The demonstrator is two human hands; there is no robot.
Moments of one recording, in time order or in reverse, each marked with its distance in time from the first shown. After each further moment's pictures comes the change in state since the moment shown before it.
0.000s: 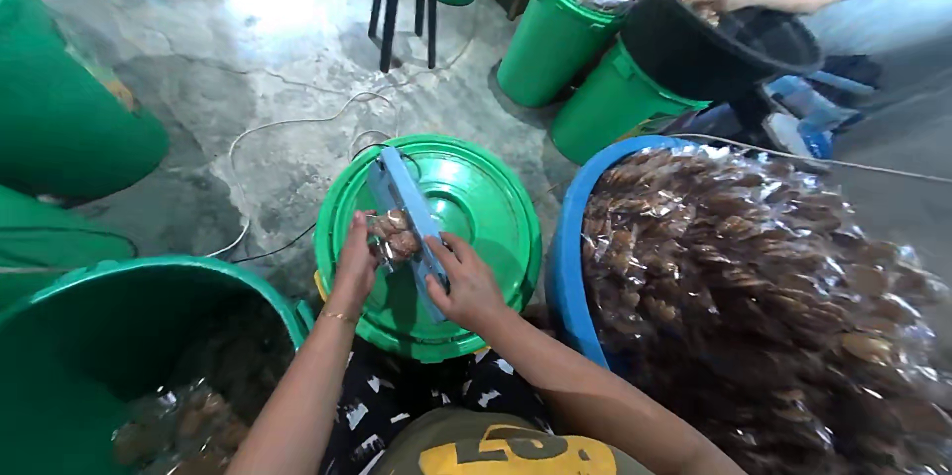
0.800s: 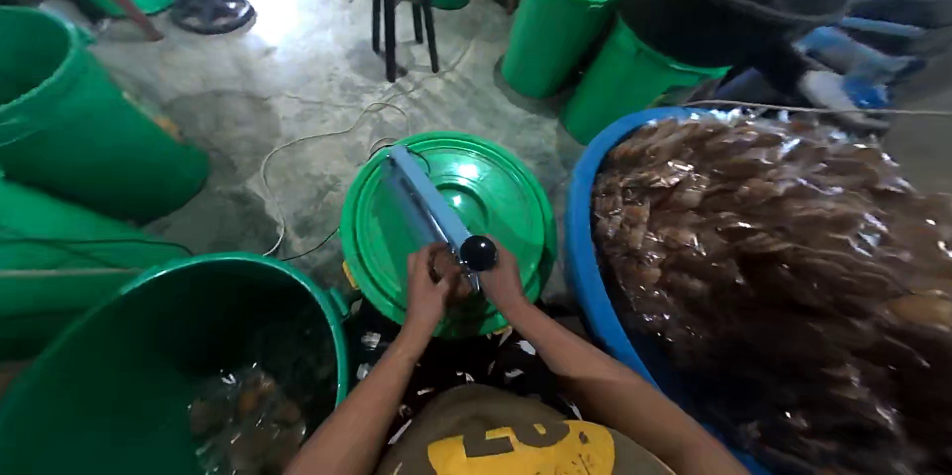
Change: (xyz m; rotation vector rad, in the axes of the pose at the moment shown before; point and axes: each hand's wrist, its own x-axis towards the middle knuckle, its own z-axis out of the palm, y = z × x) left_hand -0.089 -0.030 0.022 0.517 -0.201 0.246; right_hand -0.022 0.019 0.011 0.451 0.140 0.378
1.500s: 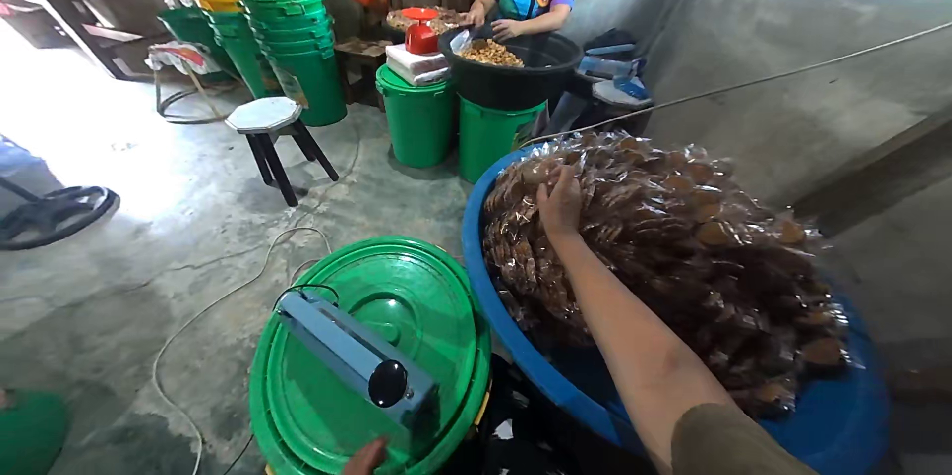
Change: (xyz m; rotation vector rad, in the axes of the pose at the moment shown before) left_hand -0.055 0.013 -0.044 0.378 -0.353 0.403; right_hand 0.080 0.068 -0.274 -0.438 1.026 0.199
